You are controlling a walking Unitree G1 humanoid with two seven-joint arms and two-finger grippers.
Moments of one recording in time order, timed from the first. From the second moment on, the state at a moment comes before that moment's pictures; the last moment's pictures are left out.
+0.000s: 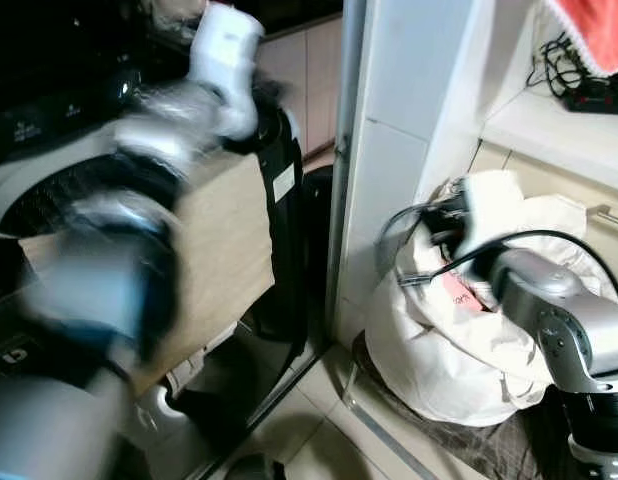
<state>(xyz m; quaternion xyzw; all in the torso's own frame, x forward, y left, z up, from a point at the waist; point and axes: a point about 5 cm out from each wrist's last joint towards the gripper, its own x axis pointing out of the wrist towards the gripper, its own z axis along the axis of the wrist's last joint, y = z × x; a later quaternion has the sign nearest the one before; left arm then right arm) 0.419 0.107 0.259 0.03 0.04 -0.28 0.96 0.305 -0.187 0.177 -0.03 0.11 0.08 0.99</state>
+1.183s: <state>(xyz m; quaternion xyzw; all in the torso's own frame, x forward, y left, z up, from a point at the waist) 0.286 0.108 0.158 0.00 -0.01 -0.17 0.99 0.246 -0.145 0.155 0.01 0.05 0.14 0.99</state>
